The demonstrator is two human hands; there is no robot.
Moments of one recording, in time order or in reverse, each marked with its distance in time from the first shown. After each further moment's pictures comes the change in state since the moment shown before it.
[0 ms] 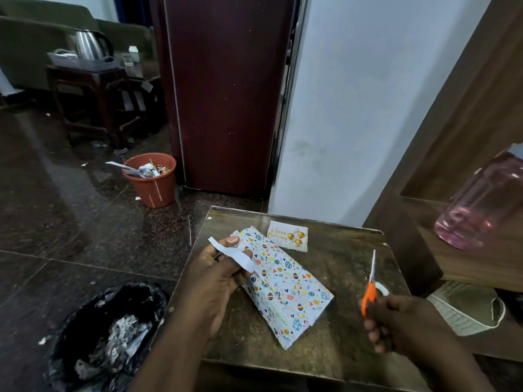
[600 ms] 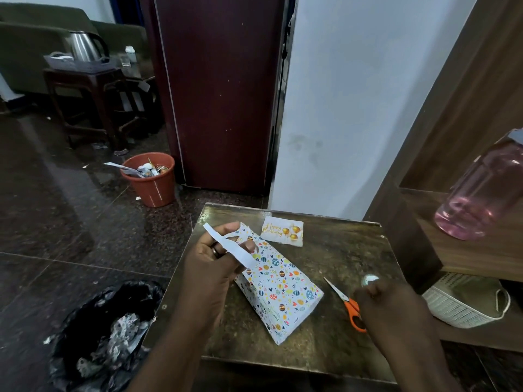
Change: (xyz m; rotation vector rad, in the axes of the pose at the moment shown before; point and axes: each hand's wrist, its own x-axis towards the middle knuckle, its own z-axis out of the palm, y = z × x) left_hand -0.010 -0.003 0.015 0.124 -0.045 0.198; right_hand 0.006 0.008 0.015 -0.592 0.344 -0.296
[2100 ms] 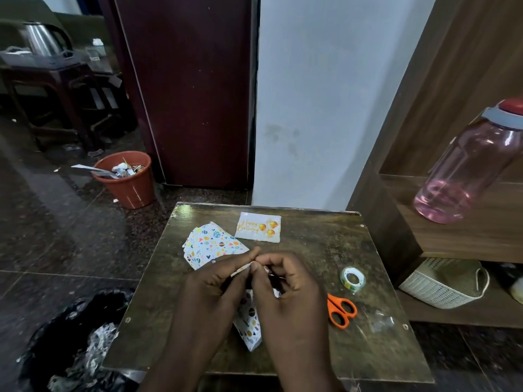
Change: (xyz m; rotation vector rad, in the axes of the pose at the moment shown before) left_hand -0.025 -0.025 0.023 0.611 -0.183 0.311; right_hand -0.038 -0.061 0.065 0.781 0.106 -0.422
